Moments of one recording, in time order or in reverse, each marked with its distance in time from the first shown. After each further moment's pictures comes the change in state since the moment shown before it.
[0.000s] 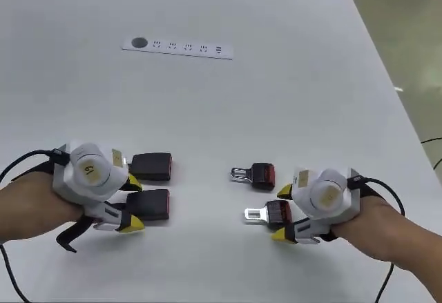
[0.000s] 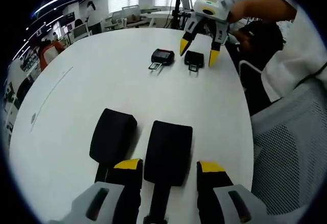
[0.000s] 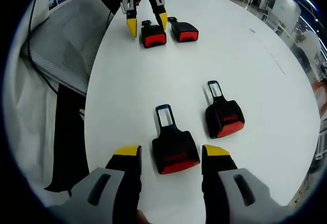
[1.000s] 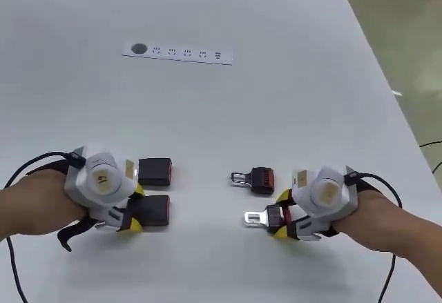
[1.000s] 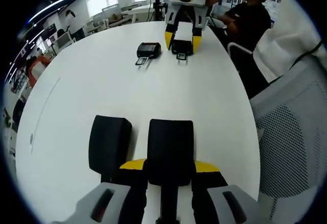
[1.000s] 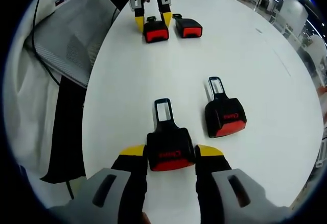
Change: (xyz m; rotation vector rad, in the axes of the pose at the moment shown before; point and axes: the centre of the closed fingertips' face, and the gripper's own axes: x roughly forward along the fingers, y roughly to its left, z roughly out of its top) left arm 0.004 0.001 -0.004 0.151 0.070 -0.020; right arm 0.004 -0.003 -0.005 -0.038 0.006 0.045
